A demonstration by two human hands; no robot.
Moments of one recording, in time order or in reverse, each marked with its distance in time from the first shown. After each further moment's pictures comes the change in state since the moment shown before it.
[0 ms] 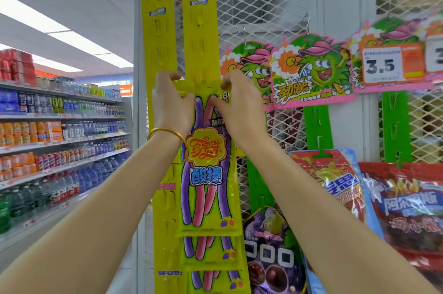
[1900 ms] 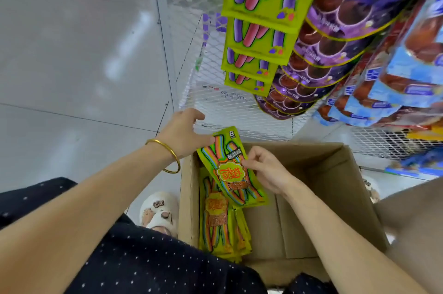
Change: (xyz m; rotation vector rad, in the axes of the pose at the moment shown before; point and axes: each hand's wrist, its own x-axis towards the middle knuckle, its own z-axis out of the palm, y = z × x) left_hand -0.484 -0.224 -0.128 0.270 -1.157 -0.969; right_hand -0.639 0.118 0.027 0.837 -0.832 1.602
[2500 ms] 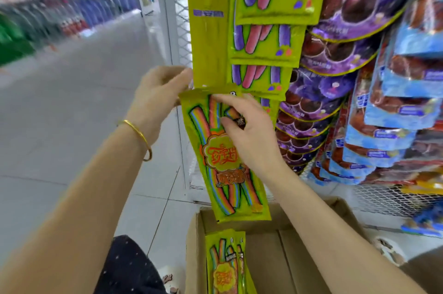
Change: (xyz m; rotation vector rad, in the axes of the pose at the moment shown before) left_hand -0.010 0.114 -0.131 -0.560 0.456 0.393; right_hand -0.060 -0.219 0.125 -0.723 0.284 -1.061
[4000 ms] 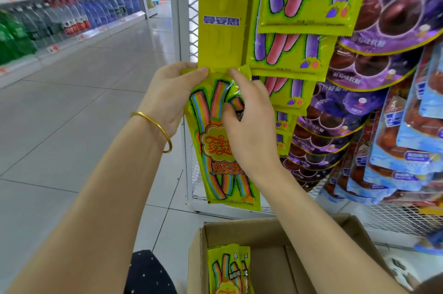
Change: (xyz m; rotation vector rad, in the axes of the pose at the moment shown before) left_hand 0.030 0.009 0.007 -0.266 -0.044 -0.069; right_hand 0.034 -0.017 0.025 -0.105 0.128 0.038
